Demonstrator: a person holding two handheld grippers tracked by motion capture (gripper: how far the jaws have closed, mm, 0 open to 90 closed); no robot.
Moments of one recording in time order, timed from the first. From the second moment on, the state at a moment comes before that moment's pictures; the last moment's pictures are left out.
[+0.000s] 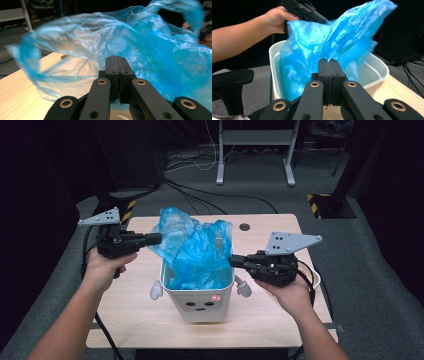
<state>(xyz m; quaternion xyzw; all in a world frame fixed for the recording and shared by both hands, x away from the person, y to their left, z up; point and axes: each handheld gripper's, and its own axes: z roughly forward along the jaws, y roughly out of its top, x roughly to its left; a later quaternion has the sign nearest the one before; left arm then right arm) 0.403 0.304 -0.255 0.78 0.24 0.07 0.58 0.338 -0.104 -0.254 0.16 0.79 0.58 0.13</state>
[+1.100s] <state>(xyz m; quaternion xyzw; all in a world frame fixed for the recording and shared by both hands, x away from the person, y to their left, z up) 0.365 0.345 -0.308 0.77 0.26 0.05 0.58 0.324 -0.182 -0.309 0.28 0.77 0.56 0.14</state>
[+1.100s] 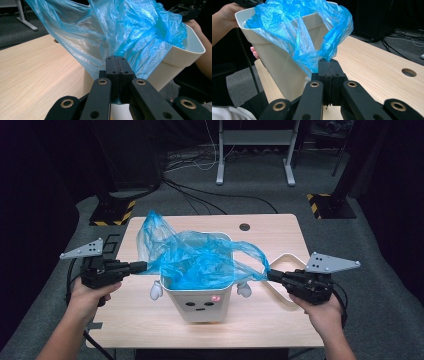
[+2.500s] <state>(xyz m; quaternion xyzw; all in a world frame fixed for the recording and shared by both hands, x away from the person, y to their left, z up) 0.377 0.331 -0.244 0.76 0.25 0.10 0.59 0.350 -0.137 -0.252 0.22 0.76 0.60 0.14</state>
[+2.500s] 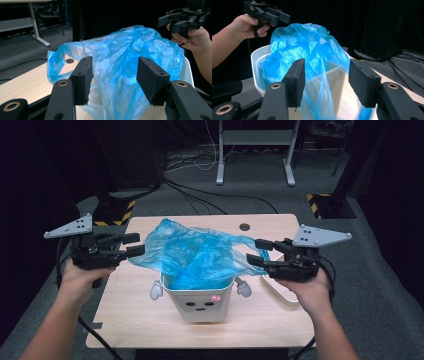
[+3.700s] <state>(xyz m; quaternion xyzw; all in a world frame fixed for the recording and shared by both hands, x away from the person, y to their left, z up) 0.392 0.284 -0.237 0.78 0.19 0.07 0.59 0.367 -0.123 -0.251 0.22 0.77 0.58 0.16</state>
